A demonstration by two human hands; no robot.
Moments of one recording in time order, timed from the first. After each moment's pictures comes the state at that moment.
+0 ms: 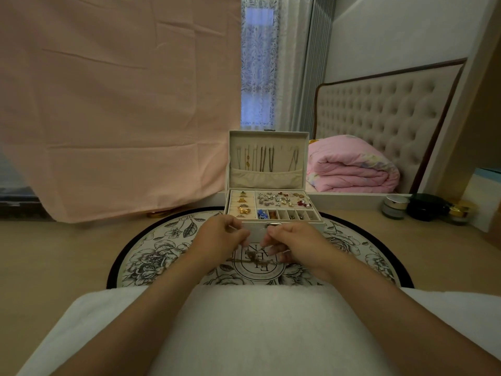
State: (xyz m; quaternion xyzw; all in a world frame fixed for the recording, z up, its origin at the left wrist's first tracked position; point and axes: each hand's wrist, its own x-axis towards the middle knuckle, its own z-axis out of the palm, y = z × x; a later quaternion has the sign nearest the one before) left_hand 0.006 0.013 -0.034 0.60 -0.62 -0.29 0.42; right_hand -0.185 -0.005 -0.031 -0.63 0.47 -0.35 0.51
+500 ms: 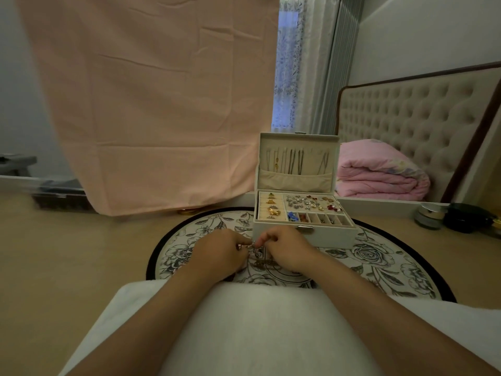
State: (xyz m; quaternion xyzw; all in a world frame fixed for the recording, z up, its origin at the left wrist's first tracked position) left_hand 0.058 0.032 -0.043 0.68 -0.70 -0.03 0.20; right_hand -0.107 -0.019 -0.044 -0.76 0.52 -0.23 0.31
